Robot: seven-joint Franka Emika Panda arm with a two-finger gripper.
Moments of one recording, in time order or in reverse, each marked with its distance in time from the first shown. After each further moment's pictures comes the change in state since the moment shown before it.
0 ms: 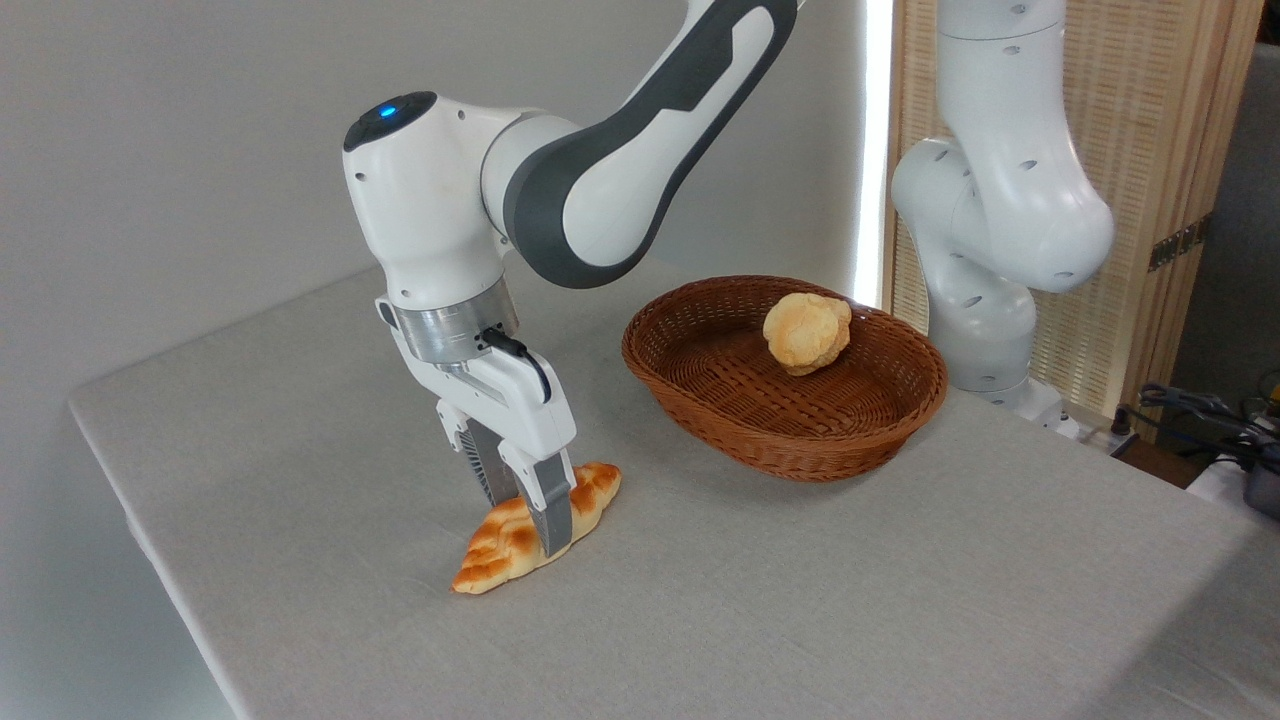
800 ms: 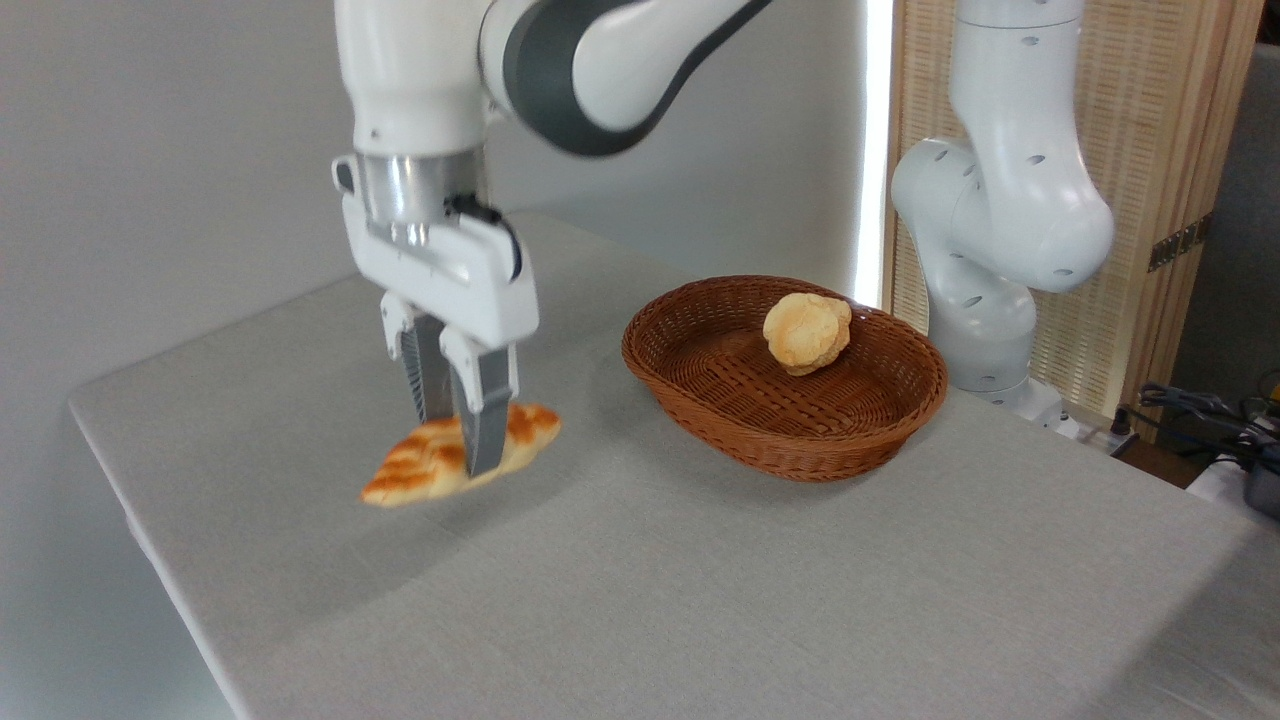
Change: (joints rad) arm 0.003 -0.129 0.006 0.096 0.000 -0.020 0.000
